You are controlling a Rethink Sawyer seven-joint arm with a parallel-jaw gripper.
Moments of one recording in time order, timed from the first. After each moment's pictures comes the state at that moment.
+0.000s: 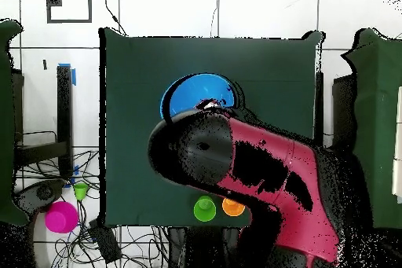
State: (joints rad) arm -0.04 -1.02 -0.34 1.53 0.03 0.91 2.15
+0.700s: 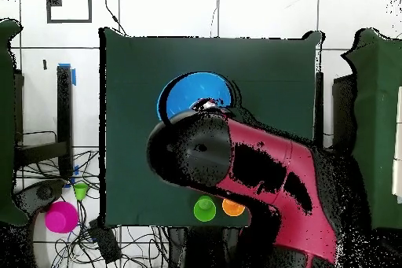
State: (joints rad) arm -0.05 -1.03 -0.31 1.55 0.03 0.88 2.15
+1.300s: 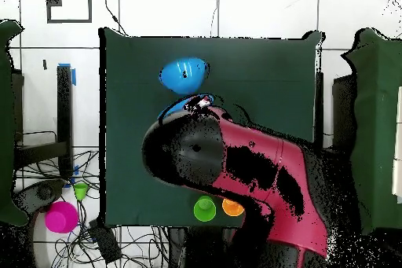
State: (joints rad) arm -0.05 -1.03 -0.29 1.57 0.03 0.83 2.15
